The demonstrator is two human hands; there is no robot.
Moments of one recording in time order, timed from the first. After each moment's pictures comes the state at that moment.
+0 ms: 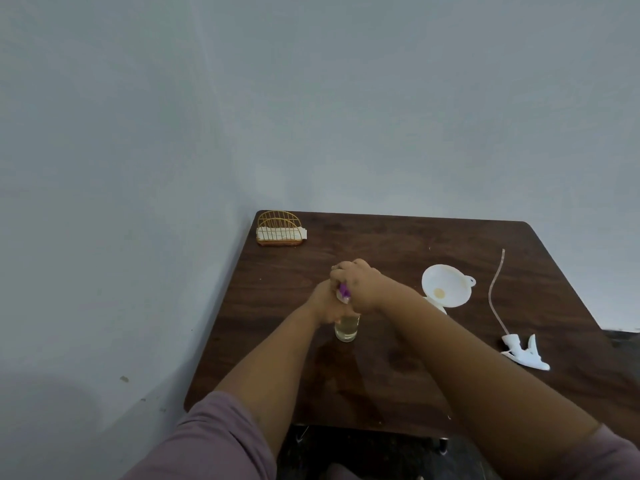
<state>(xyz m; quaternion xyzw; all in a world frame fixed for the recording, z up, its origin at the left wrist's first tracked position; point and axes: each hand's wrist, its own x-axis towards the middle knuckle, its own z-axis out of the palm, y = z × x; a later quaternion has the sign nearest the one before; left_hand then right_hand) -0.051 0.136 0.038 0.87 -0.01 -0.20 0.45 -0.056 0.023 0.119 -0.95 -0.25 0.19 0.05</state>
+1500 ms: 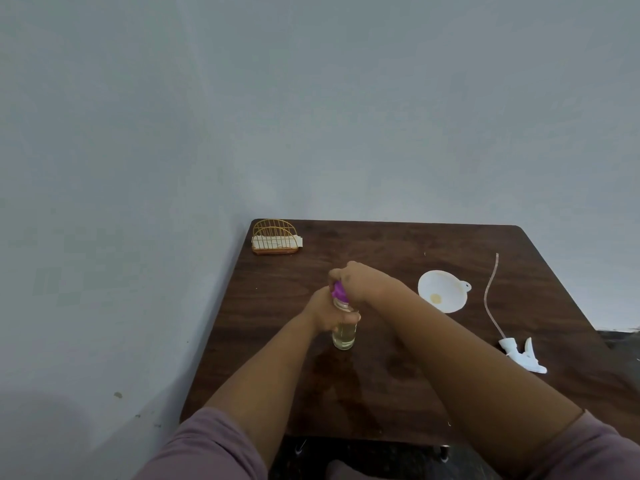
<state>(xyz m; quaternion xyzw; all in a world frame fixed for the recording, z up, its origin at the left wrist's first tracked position) -0.045 0.142 0.027 0.83 -0.04 -0.20 0.52 -0.047 0.035 0.142 -0.96 -0.16 0.24 0.03</state>
